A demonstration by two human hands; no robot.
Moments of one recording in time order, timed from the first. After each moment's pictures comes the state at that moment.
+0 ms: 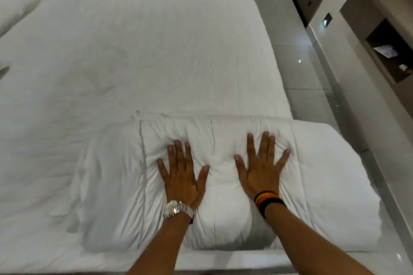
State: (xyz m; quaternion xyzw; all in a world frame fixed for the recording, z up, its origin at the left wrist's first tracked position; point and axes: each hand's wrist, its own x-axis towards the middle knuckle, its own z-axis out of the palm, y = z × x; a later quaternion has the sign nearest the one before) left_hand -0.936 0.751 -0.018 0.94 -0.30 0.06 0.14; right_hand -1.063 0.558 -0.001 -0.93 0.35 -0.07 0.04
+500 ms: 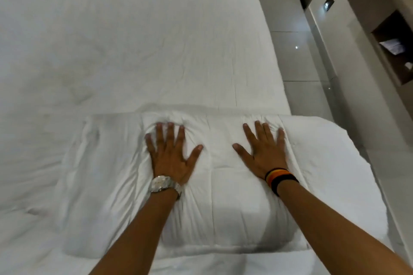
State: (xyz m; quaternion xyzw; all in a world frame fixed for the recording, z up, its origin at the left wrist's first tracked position) left_hand -0.796 0.674 -0.006 0.94 -0.32 0.00 0.08; right_hand -0.972 0.441 0.014 -0.93 0.33 0.10 0.09
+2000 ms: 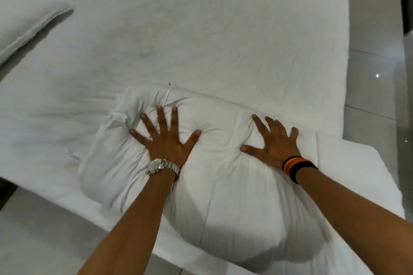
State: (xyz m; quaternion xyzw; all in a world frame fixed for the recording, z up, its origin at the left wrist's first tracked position) left_hand -0.846 0.746 -0.022 1.00 -0.06 -0.01 0.06; right_hand -0.942 0.432 -0.016 -0.96 0.15 0.18 0.16
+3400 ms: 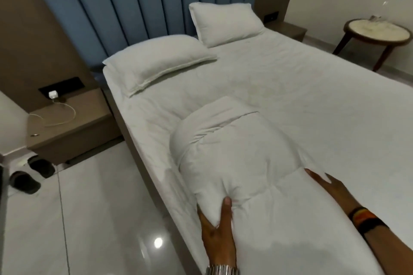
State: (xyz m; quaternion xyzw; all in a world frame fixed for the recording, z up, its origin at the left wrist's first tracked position) left_hand -1.058 0.770 0.113 0.52 0.46 0.10 0.71; right_hand -0.897 0.507 0.128 -0.82 0.19 0.19 0.51
